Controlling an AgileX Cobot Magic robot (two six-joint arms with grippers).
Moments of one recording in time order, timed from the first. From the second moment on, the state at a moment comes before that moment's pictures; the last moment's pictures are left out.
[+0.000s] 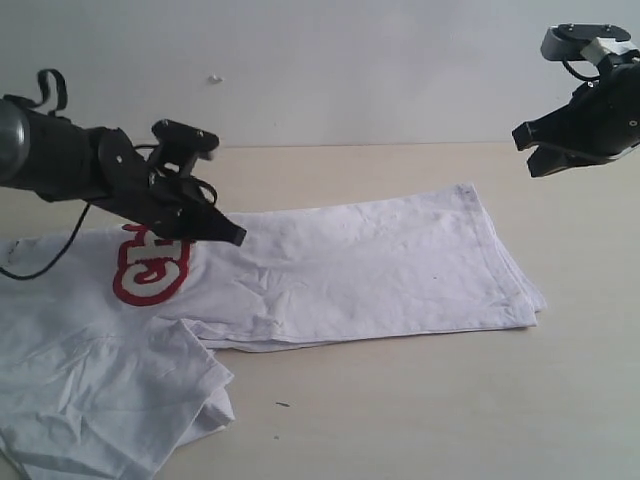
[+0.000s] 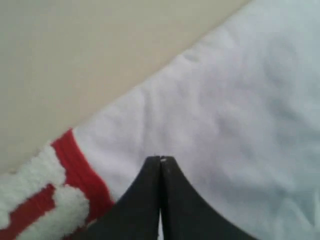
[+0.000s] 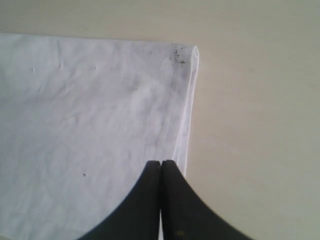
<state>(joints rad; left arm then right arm) -0.38 2.09 -1.28 -0.32 0.21 0.44 -0.18 1.82 -1.30 0.50 0.70 -0.61</state>
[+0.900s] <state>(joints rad) -0.25 2.05 -1.26 -0.28 0.30 0.43 -0.18 1.82 -1.30 0.51 0.70 -0.64</state>
